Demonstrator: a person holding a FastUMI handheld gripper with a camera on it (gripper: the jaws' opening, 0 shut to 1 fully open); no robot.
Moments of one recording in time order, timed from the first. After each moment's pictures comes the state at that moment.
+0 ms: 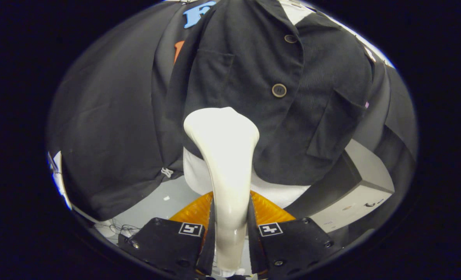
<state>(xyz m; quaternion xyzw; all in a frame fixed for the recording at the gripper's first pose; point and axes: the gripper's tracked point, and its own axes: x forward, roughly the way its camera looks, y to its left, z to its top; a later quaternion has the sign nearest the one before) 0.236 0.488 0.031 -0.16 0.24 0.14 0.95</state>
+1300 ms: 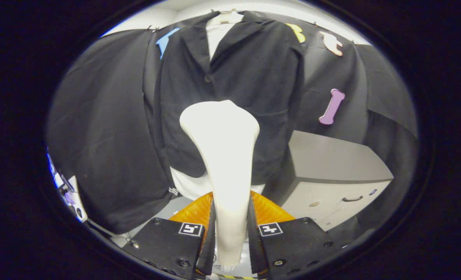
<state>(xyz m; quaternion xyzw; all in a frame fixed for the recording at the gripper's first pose) 0.170 0.340 0.138 -0.06 0.17 0.16 0.97</state>
